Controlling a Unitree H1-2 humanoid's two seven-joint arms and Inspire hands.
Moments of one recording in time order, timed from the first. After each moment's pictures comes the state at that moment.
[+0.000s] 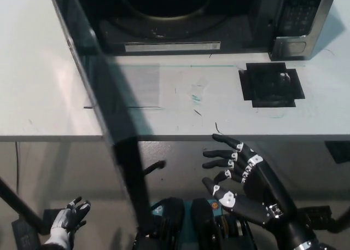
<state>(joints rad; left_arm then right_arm) -0.31 0.16 0.18 0.87 -0.09 0.03 0.02 -0.03 -0.05 0.27 -0.52 0.18 0.38 0.06</state>
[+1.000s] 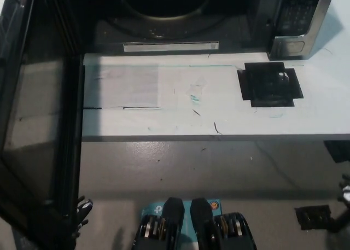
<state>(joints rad) -0.32 0.16 0.17 0.91 -0.09 0.00 0.02 -0.06 -0.15 -0.30 0.21 0.16 0.18 -0.05</state>
